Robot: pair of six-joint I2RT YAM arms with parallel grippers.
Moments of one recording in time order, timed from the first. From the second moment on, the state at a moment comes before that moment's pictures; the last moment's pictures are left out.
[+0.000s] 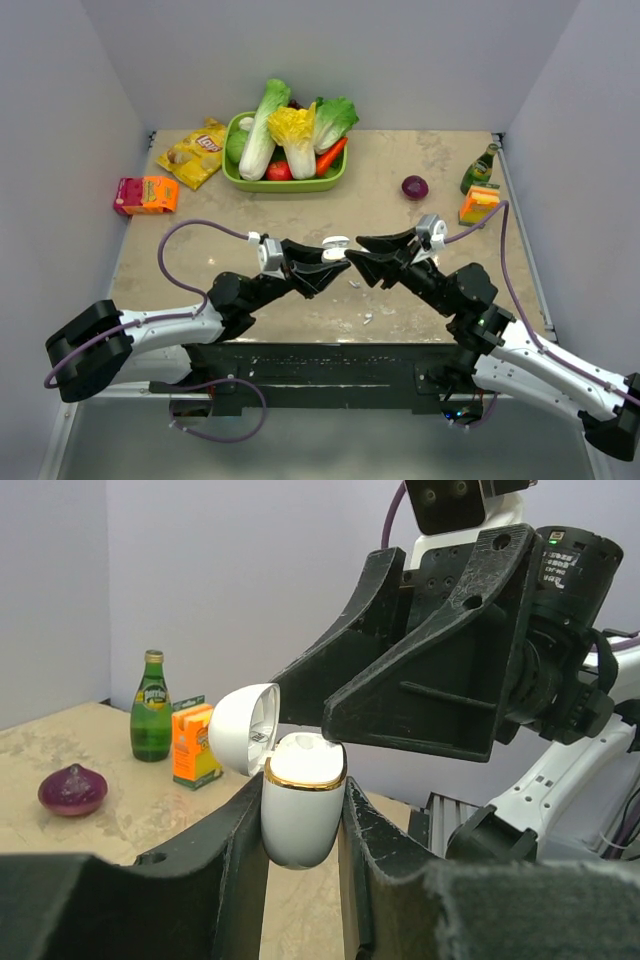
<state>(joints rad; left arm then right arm) -0.99 1.18 0.40 1.26 0.18 -0.30 0.92 0.64 0.54 0.35 -0.01 0.26</state>
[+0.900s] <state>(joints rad) -0.97 1.05 0.14 1.28 -0.11 -0.32 0.92 0.86 0.56 -0.29 0.35 0.65</state>
